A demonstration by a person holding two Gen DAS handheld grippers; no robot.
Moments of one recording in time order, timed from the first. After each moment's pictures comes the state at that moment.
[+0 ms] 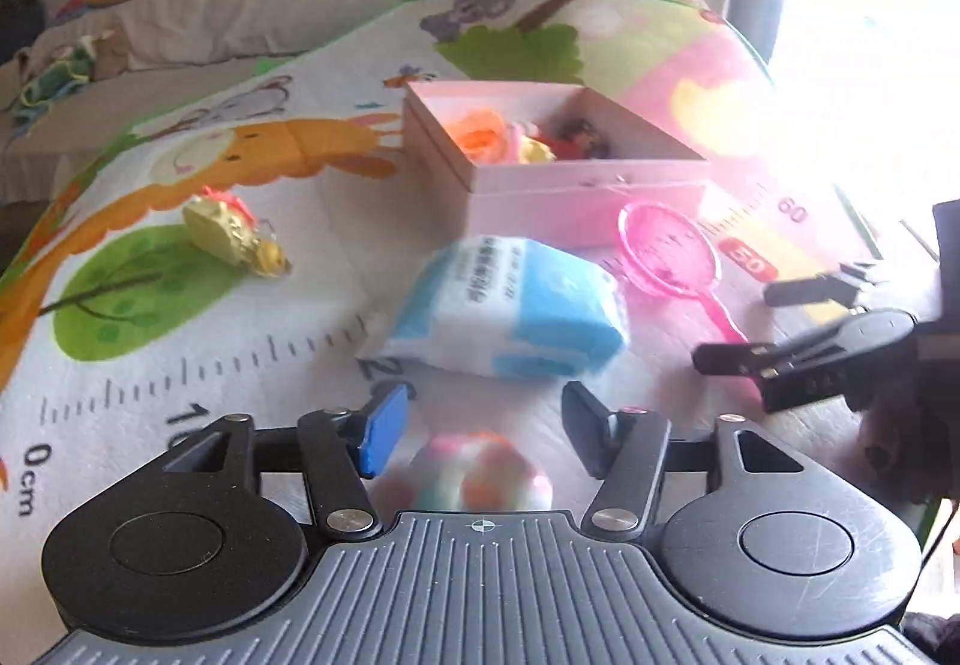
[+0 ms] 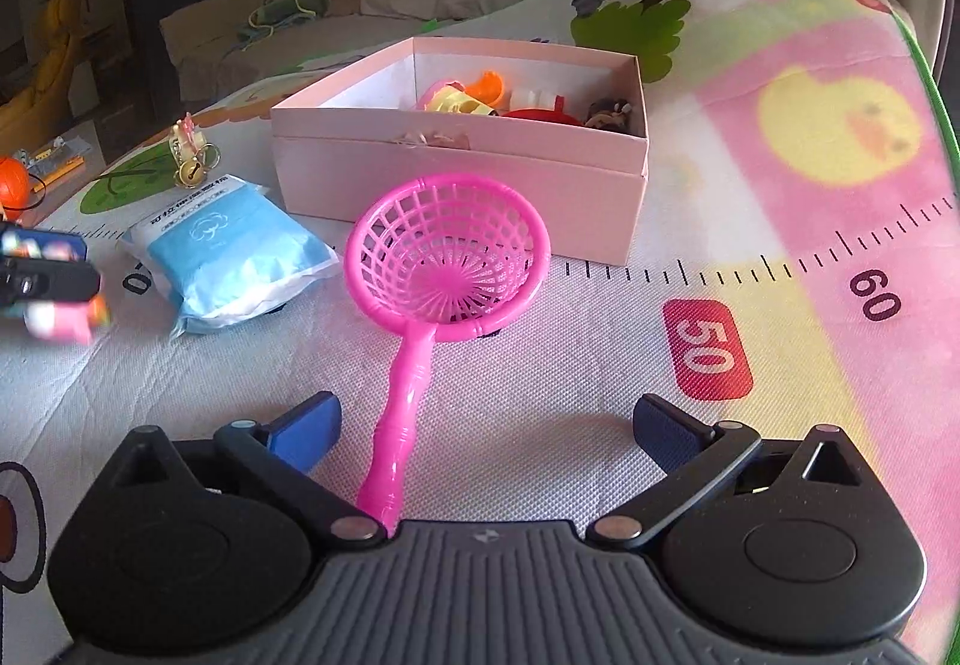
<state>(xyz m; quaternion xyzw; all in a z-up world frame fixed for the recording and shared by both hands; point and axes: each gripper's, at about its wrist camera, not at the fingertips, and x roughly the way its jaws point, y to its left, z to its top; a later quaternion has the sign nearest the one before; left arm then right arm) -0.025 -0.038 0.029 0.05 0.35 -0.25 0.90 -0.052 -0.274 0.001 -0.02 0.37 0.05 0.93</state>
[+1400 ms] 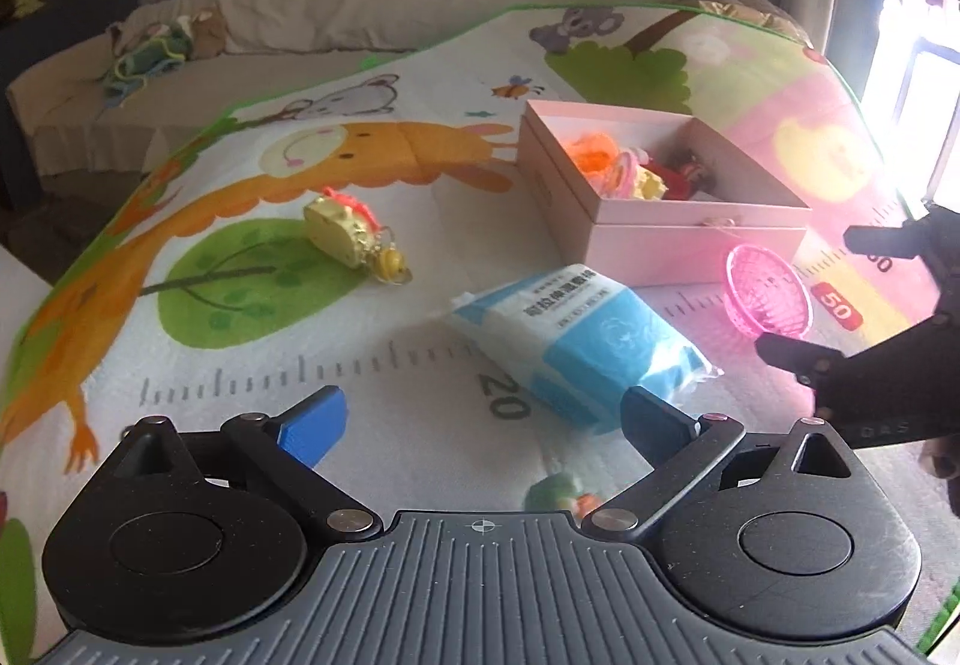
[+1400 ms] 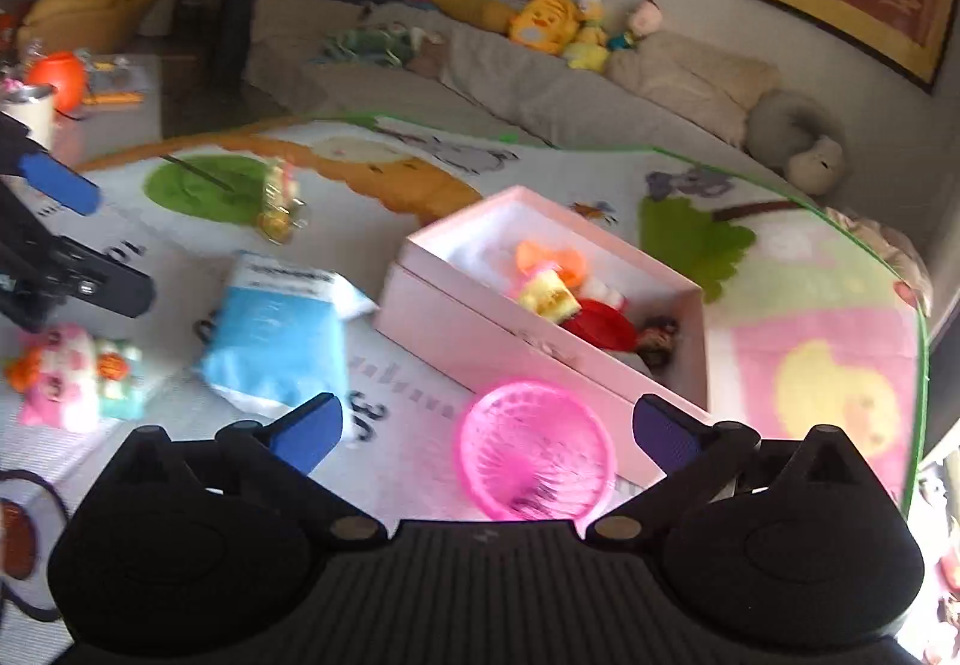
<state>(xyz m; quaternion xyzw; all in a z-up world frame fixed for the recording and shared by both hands) -0.005 -0.014 0.049 0.02 0.36 -0.16 0.92 -0.055 -0.200 0.048 -0.21 0.28 0.06 0.94</state>
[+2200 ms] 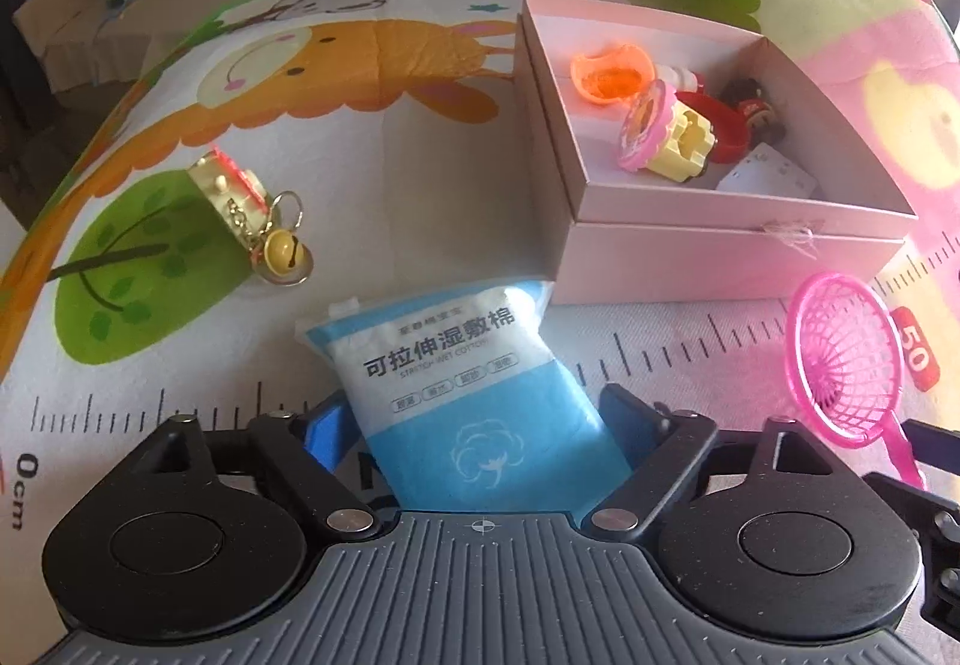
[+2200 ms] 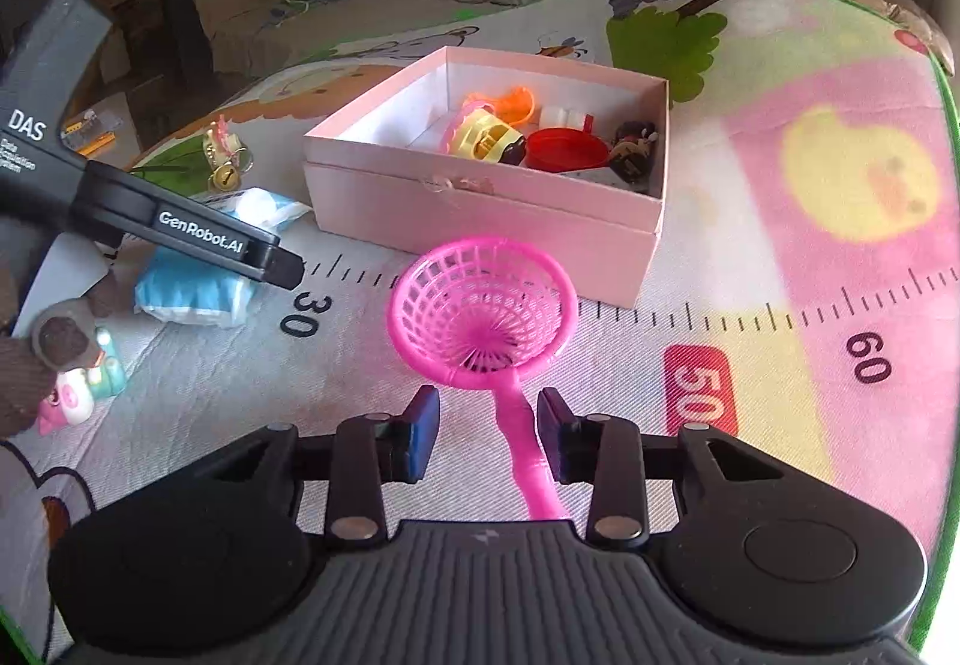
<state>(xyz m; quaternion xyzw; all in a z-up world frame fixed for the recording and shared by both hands) 0.082 -0.089 0.020 0.04 0.47 -0.09 0.88 -0.044 -0.279 0.035 -0.03 0.41 0.09 0.91</state>
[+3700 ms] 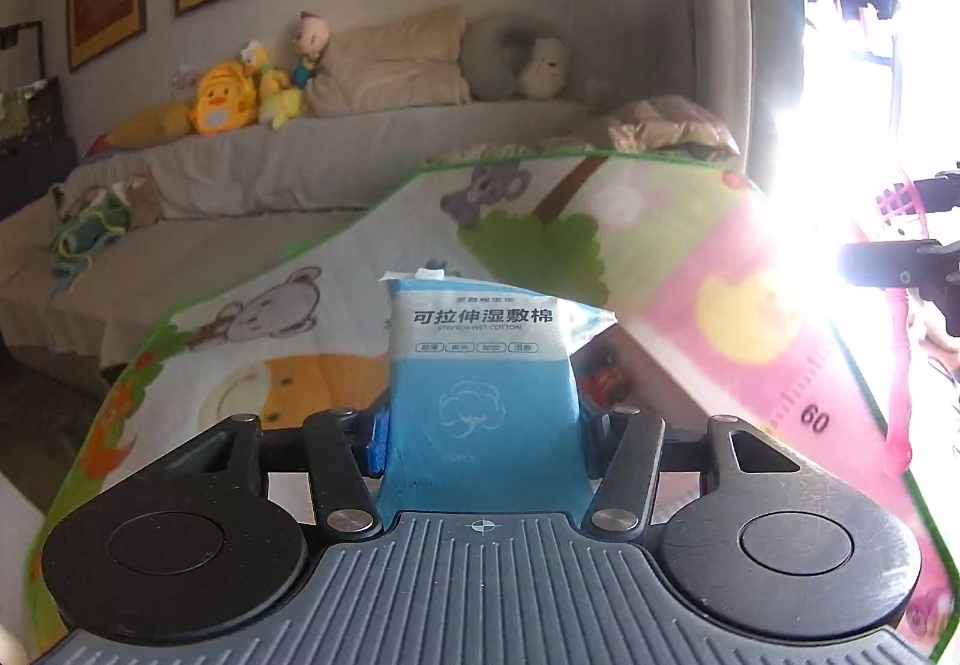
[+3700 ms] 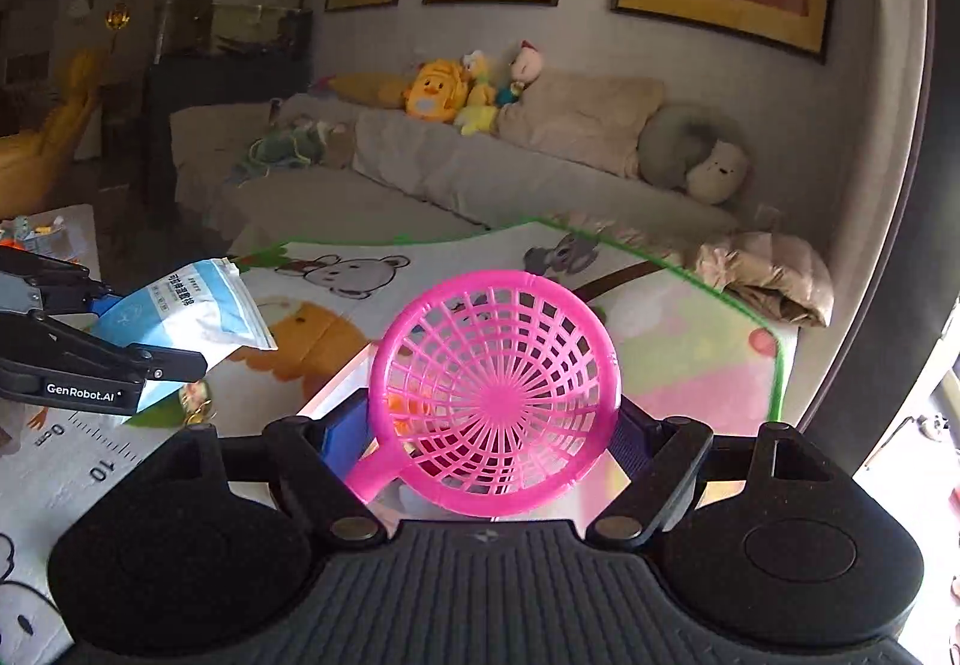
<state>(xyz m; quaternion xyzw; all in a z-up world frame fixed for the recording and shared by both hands) 0.054 -0.103 0.178 0.08 0.24 -0.21 0.94 -0.053 -0.296 0.222 -0.10 0.23 0.03 0.97</state>
